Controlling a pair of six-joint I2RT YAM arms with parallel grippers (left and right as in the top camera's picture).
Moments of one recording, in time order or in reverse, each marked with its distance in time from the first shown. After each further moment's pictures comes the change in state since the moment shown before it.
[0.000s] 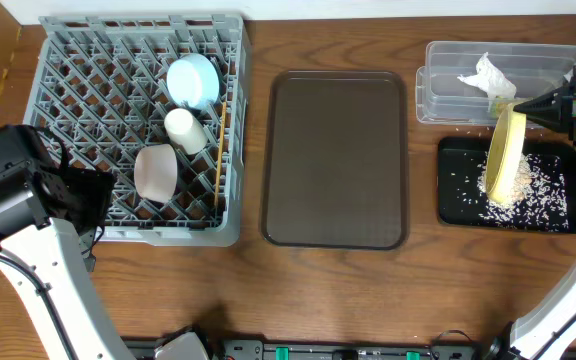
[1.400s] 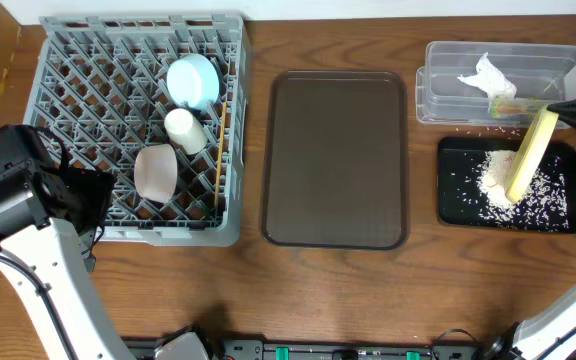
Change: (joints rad) left arm 0.000 0.000 0.000 0.000 0.000 0.000; right arm -0.121 -0.043 -0.010 -0.002 -0.029 0.079
